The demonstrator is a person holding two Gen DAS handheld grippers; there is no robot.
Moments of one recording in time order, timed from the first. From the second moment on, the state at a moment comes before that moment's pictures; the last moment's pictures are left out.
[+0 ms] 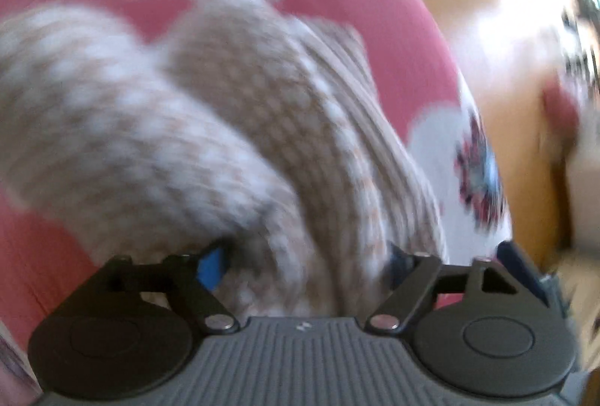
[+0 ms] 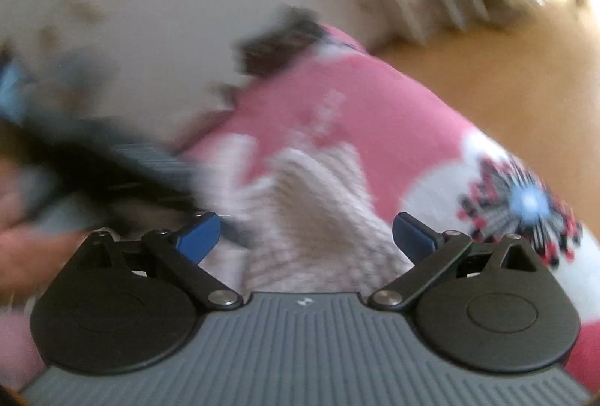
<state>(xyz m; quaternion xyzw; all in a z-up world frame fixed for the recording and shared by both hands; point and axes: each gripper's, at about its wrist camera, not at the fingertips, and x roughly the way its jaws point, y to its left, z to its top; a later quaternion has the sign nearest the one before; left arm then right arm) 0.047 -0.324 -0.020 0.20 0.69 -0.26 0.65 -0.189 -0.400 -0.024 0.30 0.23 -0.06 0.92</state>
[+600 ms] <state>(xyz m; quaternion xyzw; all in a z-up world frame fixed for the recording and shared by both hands) 0.068 -0.261 -0.023 0.04 0.68 -0.41 0.60 -0.192 -0.271 0.015 0.07 0.22 0.14 0.96</state>
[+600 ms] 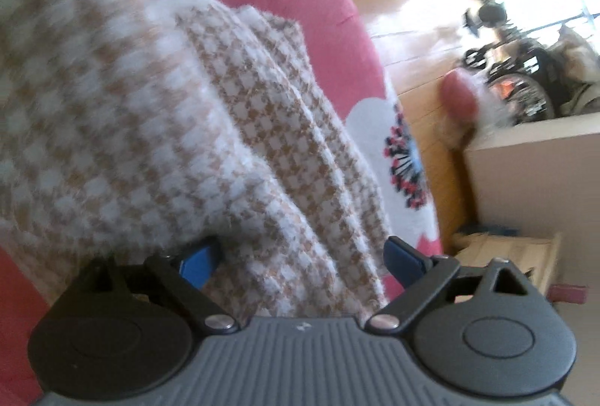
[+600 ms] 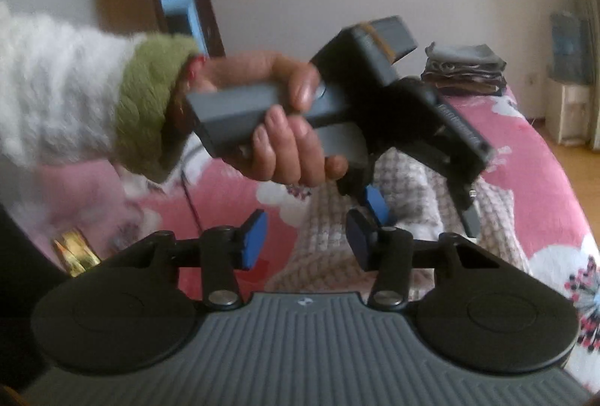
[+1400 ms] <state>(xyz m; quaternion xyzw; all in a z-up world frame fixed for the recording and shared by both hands) 0.088 -0.065 -0.032 -0.09 0.43 -0.25 0.87 -0.143 -0.331 -0.034 0.20 0.32 -0.02 0.92</state>
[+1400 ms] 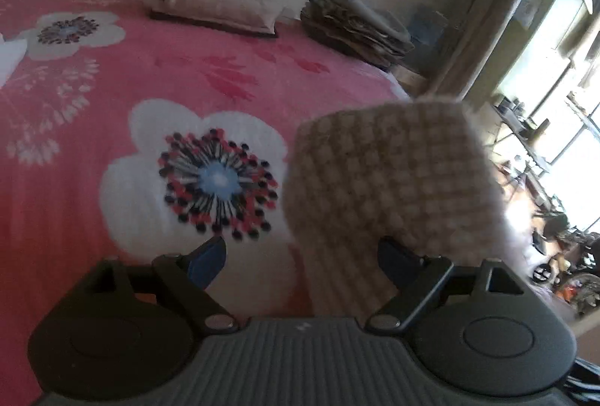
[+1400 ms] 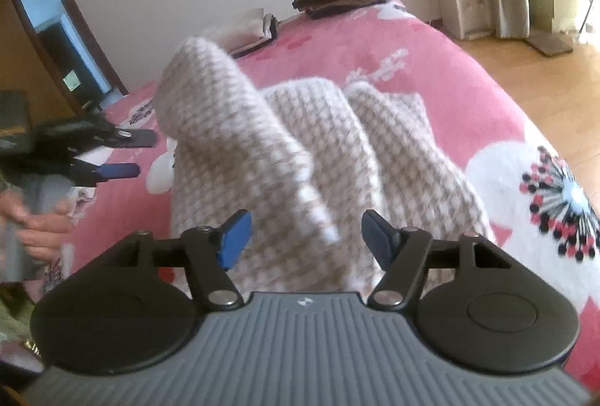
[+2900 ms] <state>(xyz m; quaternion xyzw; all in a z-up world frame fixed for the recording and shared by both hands) -0.006 -0.249 -0.051 0.24 0.18 -0.34 0.89 -0.094 -0.413 -0.069 0.33 0.36 0.06 0.87</state>
